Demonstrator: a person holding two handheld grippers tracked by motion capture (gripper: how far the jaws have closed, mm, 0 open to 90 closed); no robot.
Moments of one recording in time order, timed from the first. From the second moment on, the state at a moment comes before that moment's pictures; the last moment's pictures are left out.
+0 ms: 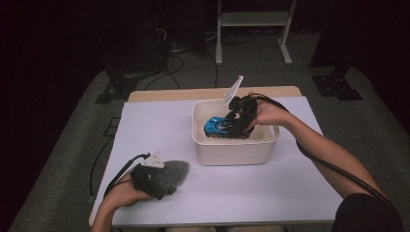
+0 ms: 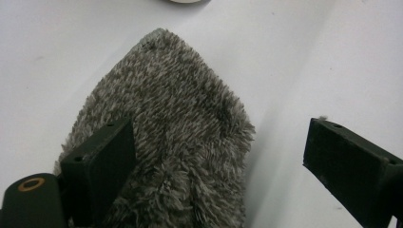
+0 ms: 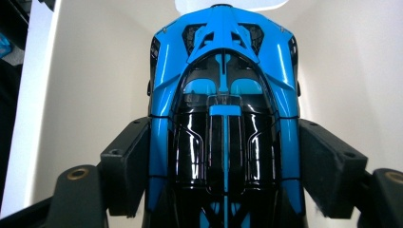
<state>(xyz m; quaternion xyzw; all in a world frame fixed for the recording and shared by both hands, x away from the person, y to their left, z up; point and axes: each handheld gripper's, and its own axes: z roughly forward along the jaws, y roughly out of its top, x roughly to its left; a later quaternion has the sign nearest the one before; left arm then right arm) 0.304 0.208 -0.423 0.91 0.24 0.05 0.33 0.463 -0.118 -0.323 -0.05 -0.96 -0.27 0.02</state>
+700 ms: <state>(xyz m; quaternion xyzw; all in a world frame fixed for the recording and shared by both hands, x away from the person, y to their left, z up) 0.302 0.207 -0.422 0.91 0.24 0.05 0.33 0.460 -0.111 -0.345 -0.05 -0.97 -0.24 0.03</state>
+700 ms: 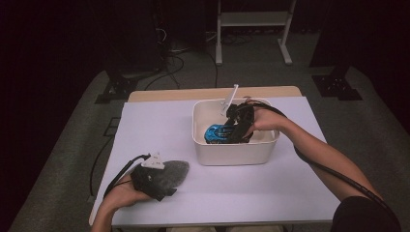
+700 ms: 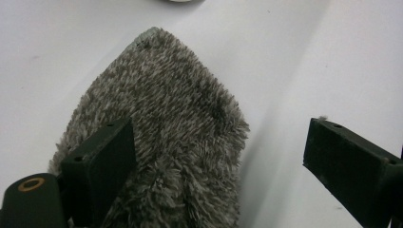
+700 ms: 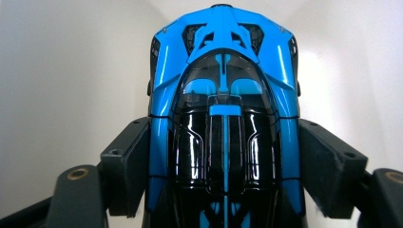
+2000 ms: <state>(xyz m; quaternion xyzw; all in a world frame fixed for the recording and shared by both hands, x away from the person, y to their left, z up) 0.300 0.213 -0.424 0.91 0.24 0.05 0.33 0.465 -0.090 -0.366 -0.04 -0.98 -0.21 0.07</state>
